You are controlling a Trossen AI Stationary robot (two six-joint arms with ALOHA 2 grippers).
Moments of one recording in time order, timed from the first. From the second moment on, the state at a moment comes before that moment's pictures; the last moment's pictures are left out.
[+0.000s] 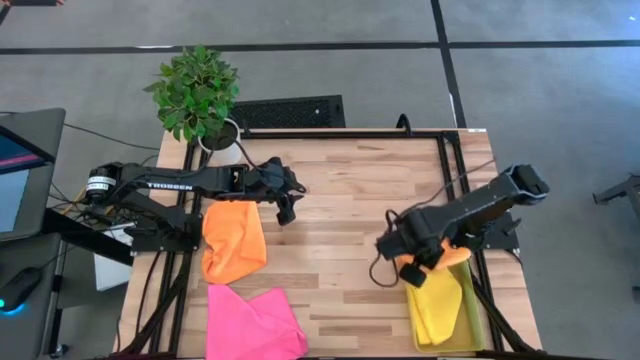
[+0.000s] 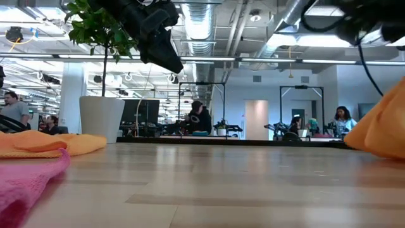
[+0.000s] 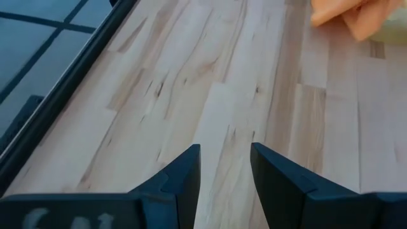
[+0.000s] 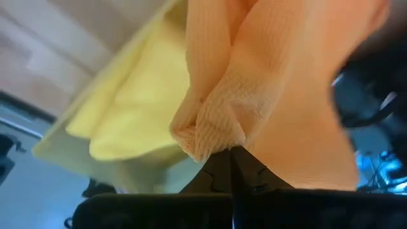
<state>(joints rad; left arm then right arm) 0.11 1.35 0.97 -0.32 -0.18 -0.07 0.37 1.56 1.22 -1.51 -0.42 0.95</state>
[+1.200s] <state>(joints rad) 0.04 1.35 0.97 -0.28 0.03 -0.01 0.63 1.56 1.22 -1.21 -0.45 1.11</state>
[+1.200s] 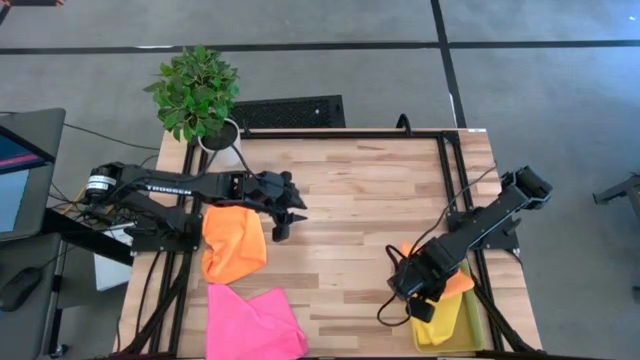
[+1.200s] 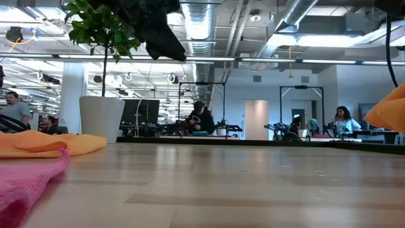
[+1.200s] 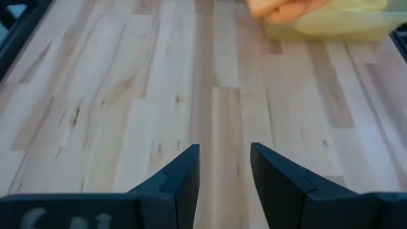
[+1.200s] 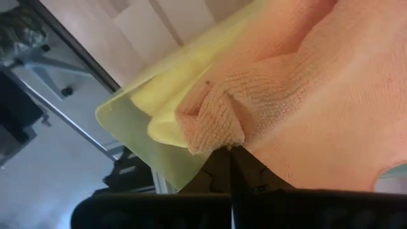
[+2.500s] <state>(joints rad) -0.03 1.35 0.97 -0.31 0.03 0.02 0.82 1.76 1.22 -0.81 -0.55 1.42</state>
